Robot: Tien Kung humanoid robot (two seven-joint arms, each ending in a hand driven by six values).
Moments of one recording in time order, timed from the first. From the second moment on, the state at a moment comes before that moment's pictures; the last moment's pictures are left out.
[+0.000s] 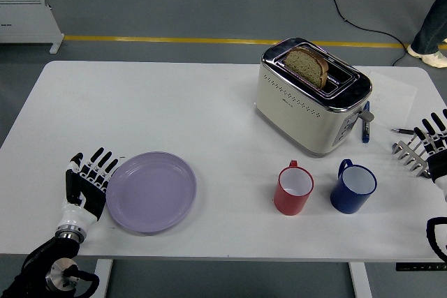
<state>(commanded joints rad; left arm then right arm) -0.07 0.00 -1.39 -0.98 0.58 -0.11 -0.24 0.18 -0.13 1.60 1.08 -0.46 -0.07 0.15</state>
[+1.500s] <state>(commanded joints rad) -0.15 0.00 -1.13 -0.91 0.40 -0.19 -0.26 0.17 -0.13 1.58 1.08 -0.46 -0.07 0.15</state>
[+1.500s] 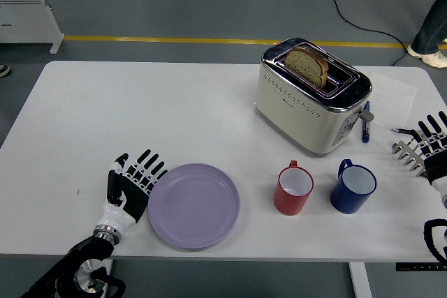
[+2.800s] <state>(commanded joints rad) -0.16 0.00 -1.33 -1.02 0.50 -0.14 -0.28 0.23 -0.21 1.46 1.31 -0.76 -0.23 0.18</state>
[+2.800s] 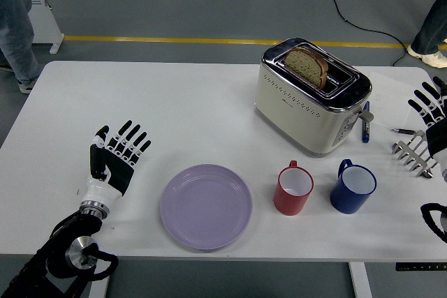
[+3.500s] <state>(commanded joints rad) -0.03 0.00 -1.68 -1.17 0.53 -0.12 -0.25 0.79 -0.32 0.92 1.16 -1.62 -0.19 -0.18</state>
